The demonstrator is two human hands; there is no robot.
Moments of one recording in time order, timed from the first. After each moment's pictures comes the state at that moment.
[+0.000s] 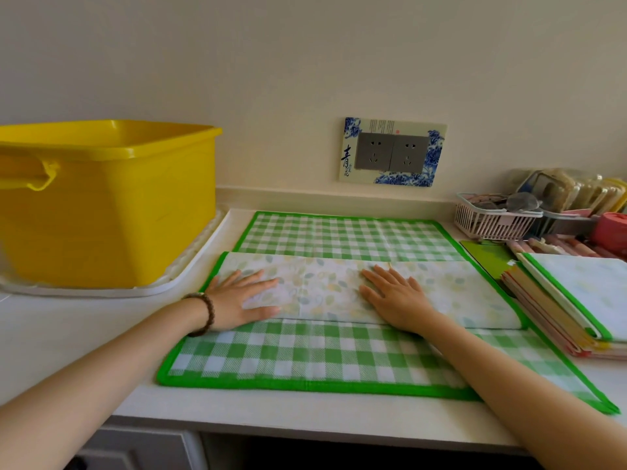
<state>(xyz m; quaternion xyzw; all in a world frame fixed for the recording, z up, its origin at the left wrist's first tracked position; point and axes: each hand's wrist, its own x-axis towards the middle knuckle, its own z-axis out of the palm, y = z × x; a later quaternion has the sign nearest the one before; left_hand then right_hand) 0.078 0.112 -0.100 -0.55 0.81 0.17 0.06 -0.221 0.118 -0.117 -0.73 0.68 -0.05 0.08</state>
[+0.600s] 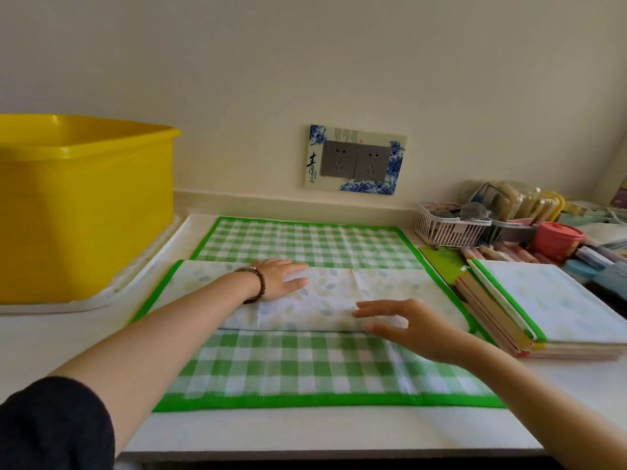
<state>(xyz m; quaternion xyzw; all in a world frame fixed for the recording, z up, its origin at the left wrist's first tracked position) -0.036 0.046 -0.094 -0.51 0.85 0.13 0.02 -0.274 0.194 -0.081 -0.76 0.58 -0.18 0.24</state>
